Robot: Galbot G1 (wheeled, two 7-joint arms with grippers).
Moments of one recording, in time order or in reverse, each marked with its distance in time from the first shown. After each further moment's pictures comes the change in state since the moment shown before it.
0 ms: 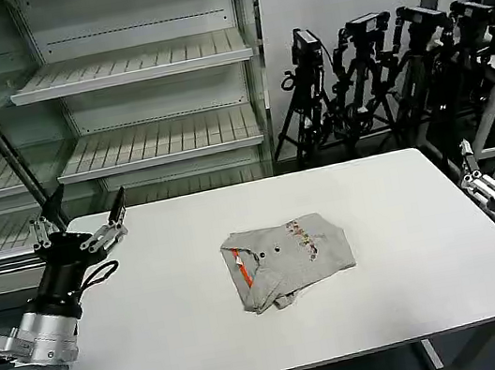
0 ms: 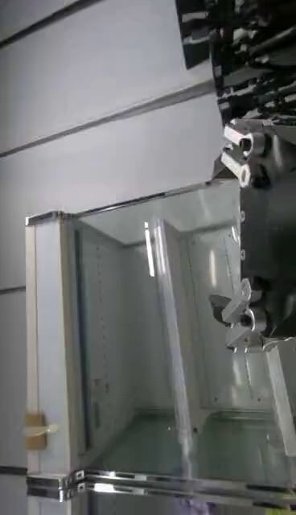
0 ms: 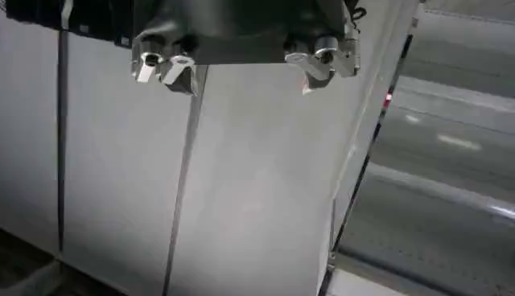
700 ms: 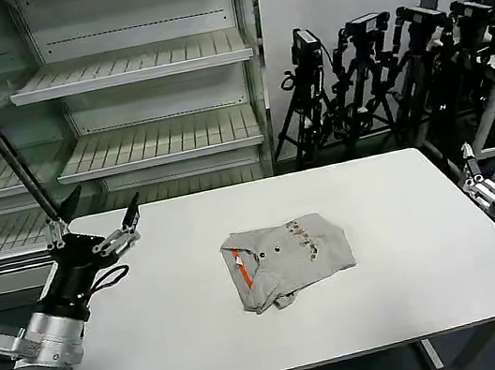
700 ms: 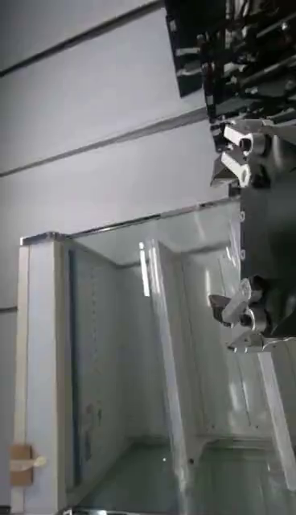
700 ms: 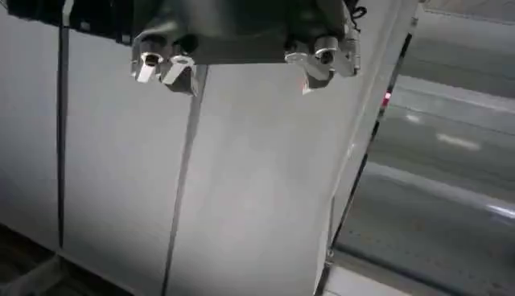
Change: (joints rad) left arm -0.024 -0.089 -0.017 0.001 0.052 0.055 0.145; right arm -0.018 0.044 0.019 0.019 -0.032 0.011 -0.036
